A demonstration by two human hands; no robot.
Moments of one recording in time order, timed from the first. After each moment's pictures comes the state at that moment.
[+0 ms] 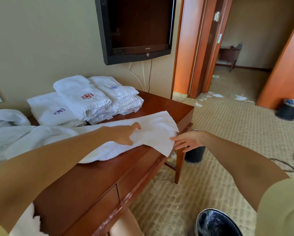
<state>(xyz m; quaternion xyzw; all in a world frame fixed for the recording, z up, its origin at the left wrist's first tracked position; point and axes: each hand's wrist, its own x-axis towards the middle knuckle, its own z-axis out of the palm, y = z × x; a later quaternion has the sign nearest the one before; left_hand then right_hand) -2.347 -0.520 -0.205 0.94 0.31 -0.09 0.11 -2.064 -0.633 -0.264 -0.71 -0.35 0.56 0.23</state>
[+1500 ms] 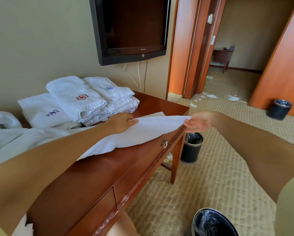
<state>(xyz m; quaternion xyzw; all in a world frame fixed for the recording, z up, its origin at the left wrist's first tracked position) -2.330 -0.490 -0.202 0.93 0.32 0.12 0.14 -2.032 -0.647 -0.188 -0.66 -0.22 0.57 0.44</state>
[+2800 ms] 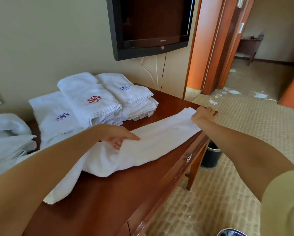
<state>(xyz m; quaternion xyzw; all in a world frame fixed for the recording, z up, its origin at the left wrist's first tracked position) -2.358 -0.405 -0.216 0.71 0.43 -0.14 0.54 -2.032 -0.478 -0.248 -0.94 -0.27 0.03 0.18</state>
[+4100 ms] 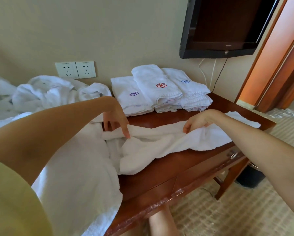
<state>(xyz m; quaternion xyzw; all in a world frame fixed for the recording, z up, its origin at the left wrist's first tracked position) -2.560 -0.469 -0.157 0.67 0.56 -0.30 0.39 -2.250 -0.489 -0.191 -0.63 -0.67 0.34 -0.21</state>
